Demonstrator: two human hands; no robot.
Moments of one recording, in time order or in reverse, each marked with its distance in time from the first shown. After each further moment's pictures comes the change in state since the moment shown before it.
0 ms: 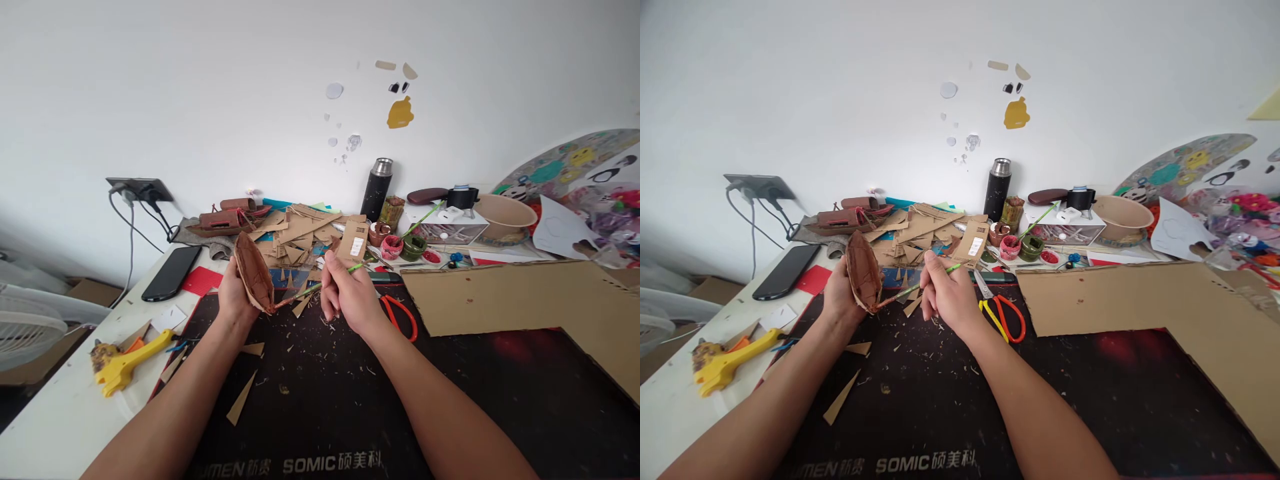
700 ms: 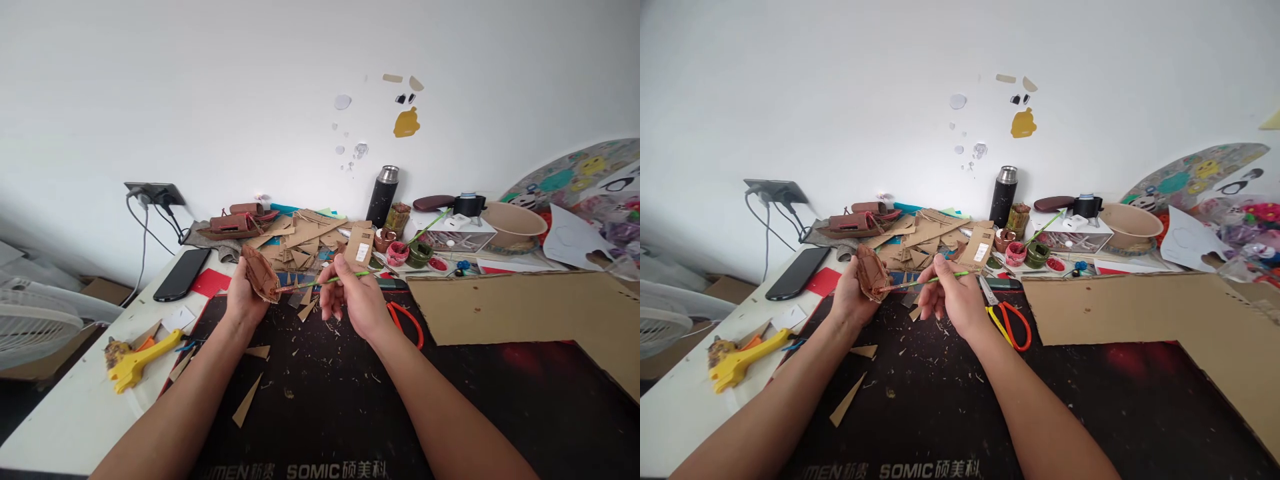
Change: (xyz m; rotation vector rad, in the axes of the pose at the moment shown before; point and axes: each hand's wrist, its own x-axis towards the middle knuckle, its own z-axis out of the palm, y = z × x) left_hand 0.007 0.001 -0.005 -0.069 -0.021 -0.022; right_hand 0.001 0.000 -0.002 0.063 -0.010 0.054
